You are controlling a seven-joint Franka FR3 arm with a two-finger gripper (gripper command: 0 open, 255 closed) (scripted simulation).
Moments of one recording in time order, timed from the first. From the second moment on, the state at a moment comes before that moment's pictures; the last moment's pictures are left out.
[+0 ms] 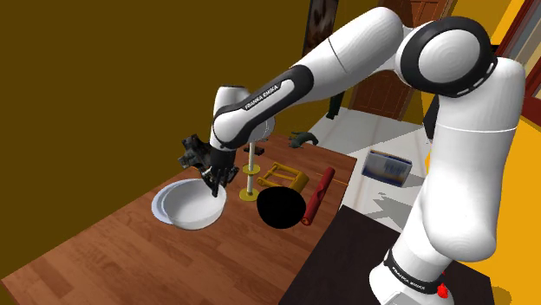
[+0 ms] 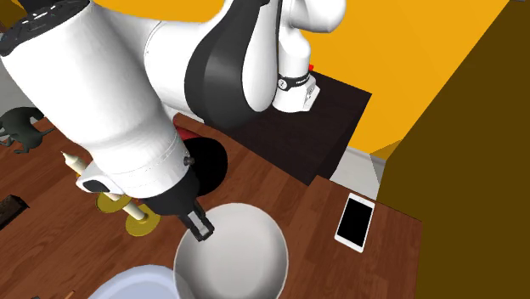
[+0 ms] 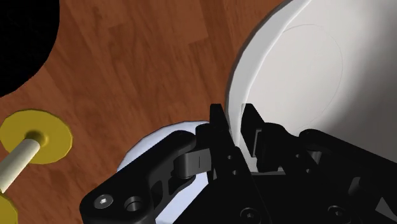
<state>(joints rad) 0.09 0.25 0.15 -2.08 0.21 2.38 0.26</state>
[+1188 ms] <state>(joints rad) -0.15 -0.04 -0.02 -2.41 0.26 2.34 -0.18</state>
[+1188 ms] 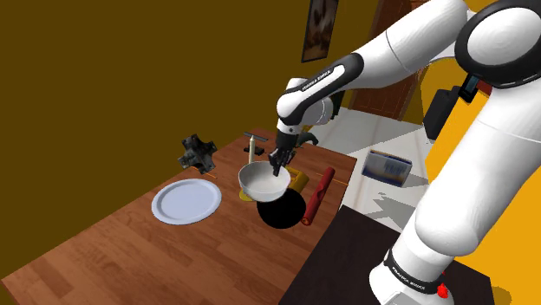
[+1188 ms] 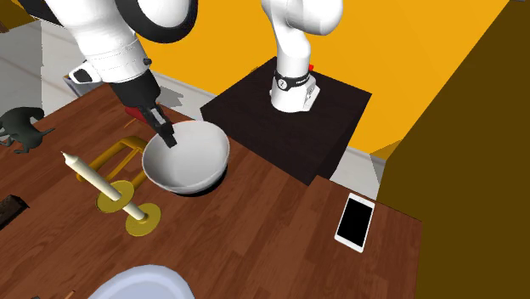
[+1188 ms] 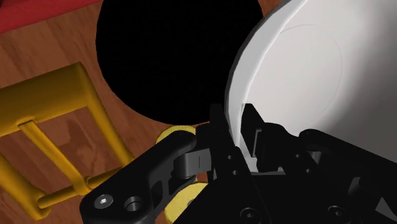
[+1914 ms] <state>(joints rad) -0.24 -0.04 -0.12 -2.47 0.25 2.36 -0.37</state>
